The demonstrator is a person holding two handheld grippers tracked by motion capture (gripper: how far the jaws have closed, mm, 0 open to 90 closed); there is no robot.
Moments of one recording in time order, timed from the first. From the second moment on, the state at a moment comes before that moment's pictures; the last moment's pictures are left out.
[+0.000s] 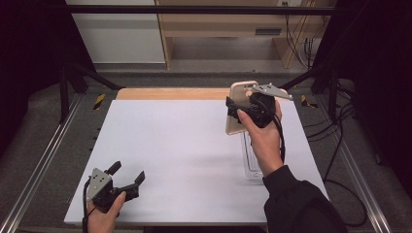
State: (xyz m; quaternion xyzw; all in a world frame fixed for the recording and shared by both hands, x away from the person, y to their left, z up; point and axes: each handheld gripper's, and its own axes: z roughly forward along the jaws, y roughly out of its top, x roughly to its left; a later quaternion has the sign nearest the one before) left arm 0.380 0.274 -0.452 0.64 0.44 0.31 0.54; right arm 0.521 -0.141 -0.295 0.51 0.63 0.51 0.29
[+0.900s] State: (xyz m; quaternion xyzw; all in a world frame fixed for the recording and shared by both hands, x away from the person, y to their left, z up) left arm 0.384 0.286 -0.457 0.64 0.44 0.32 0.54; right arm 0.565 -0.172 -0.312 0.55 0.59 0.47 0.36
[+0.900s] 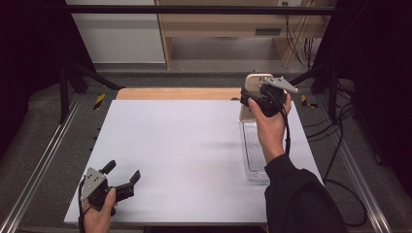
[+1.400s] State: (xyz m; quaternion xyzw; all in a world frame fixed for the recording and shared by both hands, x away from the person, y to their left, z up) left arm 0.383 0.285 -0.457 0.65 0.43 0.32 0.54; right arm 0.576 -0.185 -0.321 0.56 0.57 0.47 0.37
